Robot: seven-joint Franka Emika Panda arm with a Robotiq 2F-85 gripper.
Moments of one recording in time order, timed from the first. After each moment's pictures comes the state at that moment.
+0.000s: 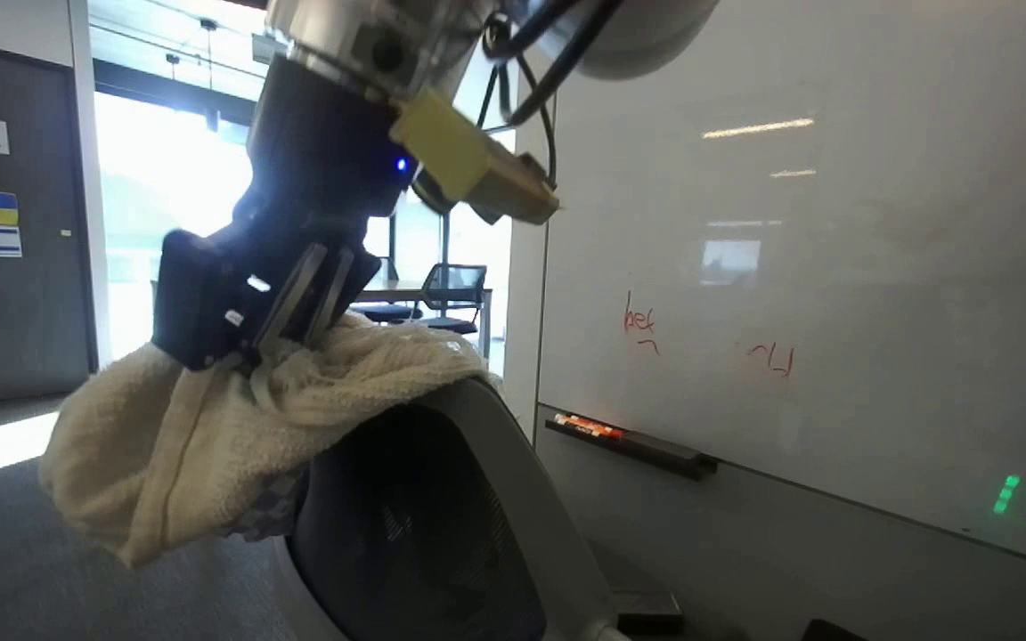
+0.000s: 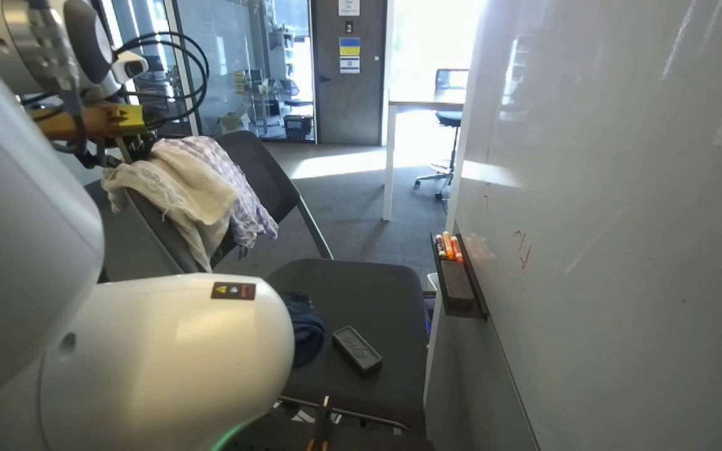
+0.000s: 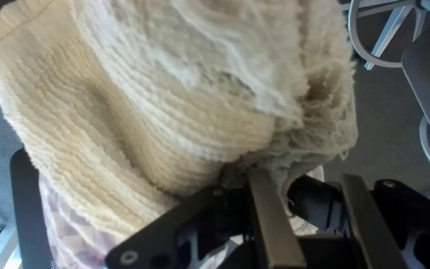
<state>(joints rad) 0.38 -0.43 0.32 -2.52 0.05 2.54 0.12</state>
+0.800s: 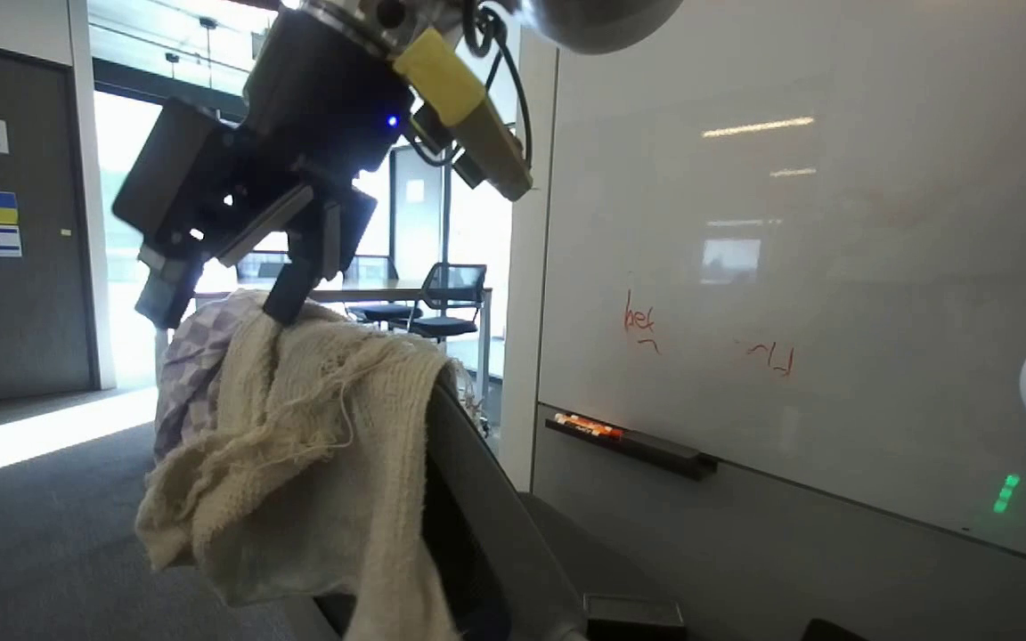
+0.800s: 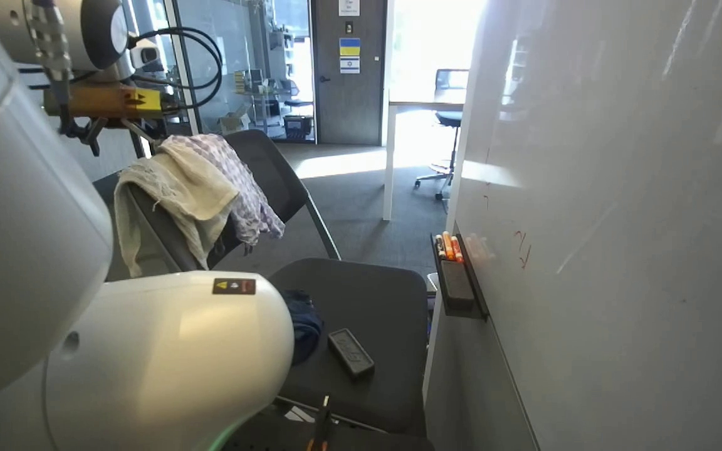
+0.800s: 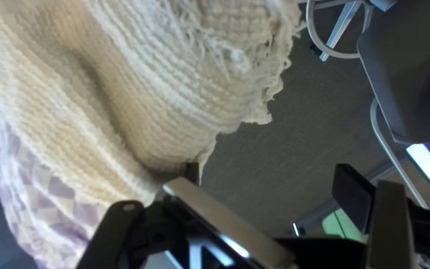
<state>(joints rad) 0.43 -0.42 0.22 -2.45 0.24 2.51 -0.11</state>
